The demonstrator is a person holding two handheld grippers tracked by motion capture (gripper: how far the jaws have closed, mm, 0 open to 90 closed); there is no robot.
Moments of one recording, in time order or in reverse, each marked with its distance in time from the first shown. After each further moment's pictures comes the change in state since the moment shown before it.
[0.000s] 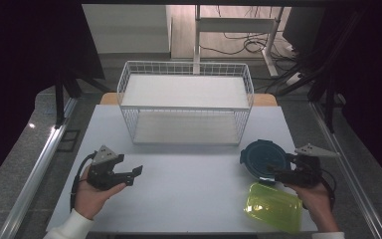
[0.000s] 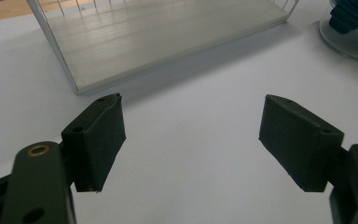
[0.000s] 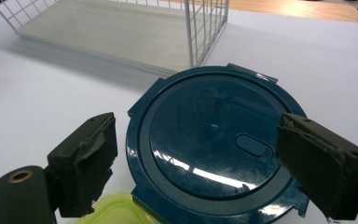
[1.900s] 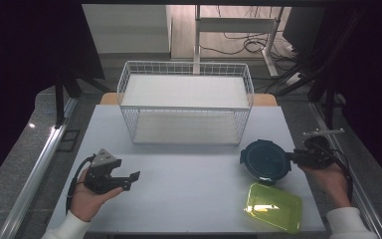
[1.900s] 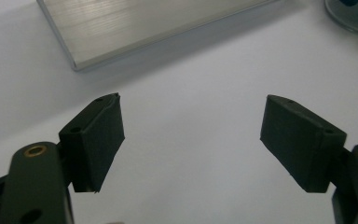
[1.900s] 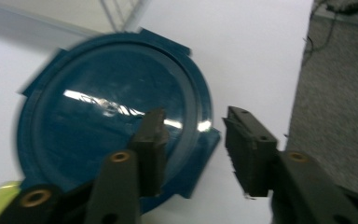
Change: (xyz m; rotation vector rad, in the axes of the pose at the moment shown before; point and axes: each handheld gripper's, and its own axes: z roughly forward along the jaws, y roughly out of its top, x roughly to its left) left arm 0.001 -0.009 -0.004 0.079 -0.009 0.006; right arm -0.062 0.027 0.014 0.262 -0.118 0.018
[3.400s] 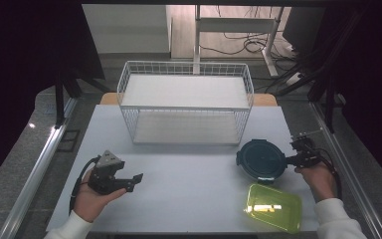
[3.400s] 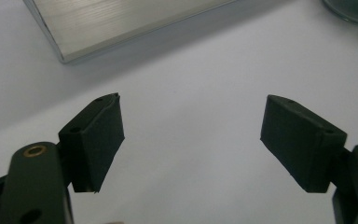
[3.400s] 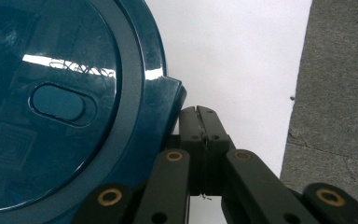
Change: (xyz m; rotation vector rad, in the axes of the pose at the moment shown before) left arm -0.004 -0.002 0.009 0.033 -0.011 0.009; right arm -0.003 -0.002 0.047 0.208 -0.087 0.062
